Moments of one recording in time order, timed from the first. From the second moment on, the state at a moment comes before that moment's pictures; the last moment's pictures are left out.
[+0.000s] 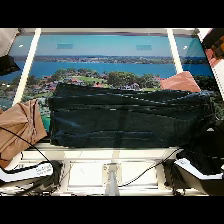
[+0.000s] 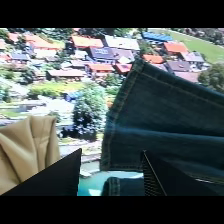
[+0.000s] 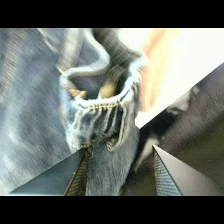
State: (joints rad) left arm 0.37 -1.39 1.74 1.33 -1.45 -1.41; right arm -1.23 -1.12 0.75 -1.04 1.03 0.88
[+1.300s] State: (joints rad) left arm 0.36 -1.39 1.71 1.28 -1.45 -1.41; right arm -1.23 -1.19 0.80 -1.08 1.04 1.05
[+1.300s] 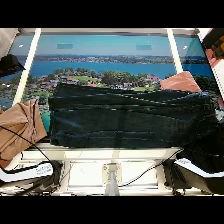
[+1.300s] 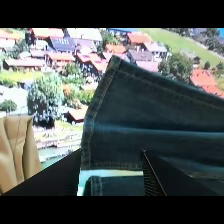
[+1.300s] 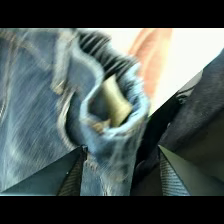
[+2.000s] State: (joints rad) left arm 0.49 -1.07 1.01 1.26 -1.41 -1.44; right arm -1.23 -1.19 0.73 -1.02 0.91 1.11
